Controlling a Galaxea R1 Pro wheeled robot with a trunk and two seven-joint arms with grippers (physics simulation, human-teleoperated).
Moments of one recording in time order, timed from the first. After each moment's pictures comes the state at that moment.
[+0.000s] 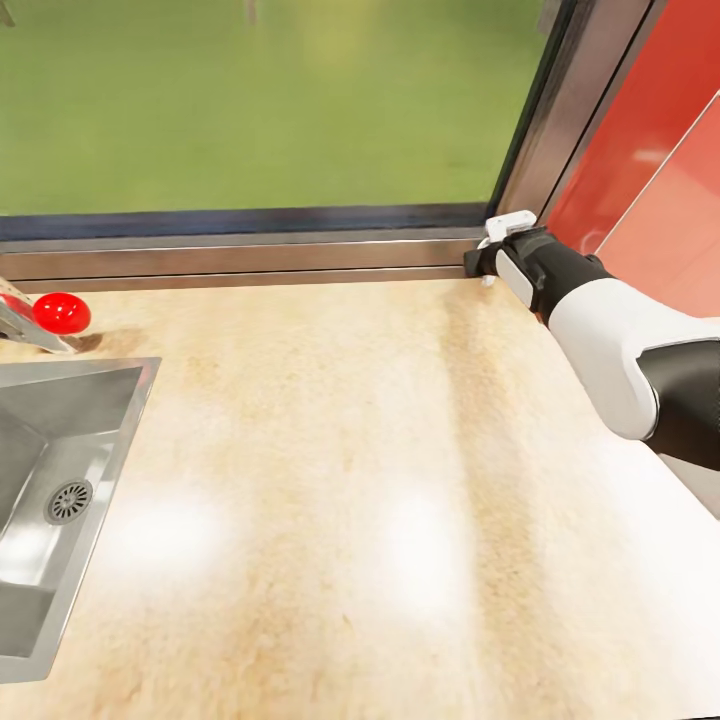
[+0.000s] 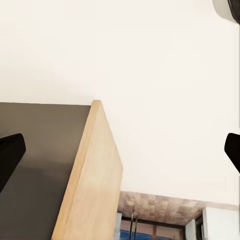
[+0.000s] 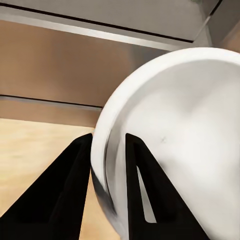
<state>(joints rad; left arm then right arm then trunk) 0.08 0.01 0.14 0.02 -0.13 -0.21 0.17 -1.77 -0.01 0.21 -0.19 0.01 0.44 -0.01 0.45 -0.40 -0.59</state>
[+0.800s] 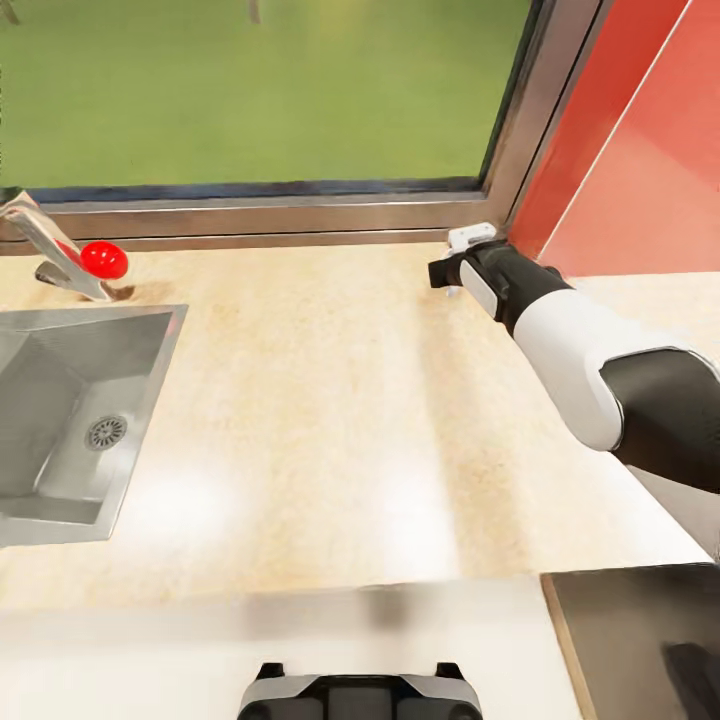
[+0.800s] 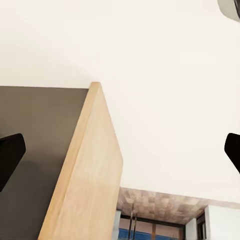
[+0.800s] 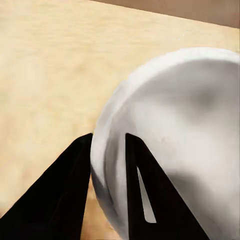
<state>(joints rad) 0.08 0.03 0.15 0.03 -0.12 -0.21 0.16 -1.74 0.08 0.20 -0.18 -0.02 0.43 -0.01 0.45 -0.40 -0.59</state>
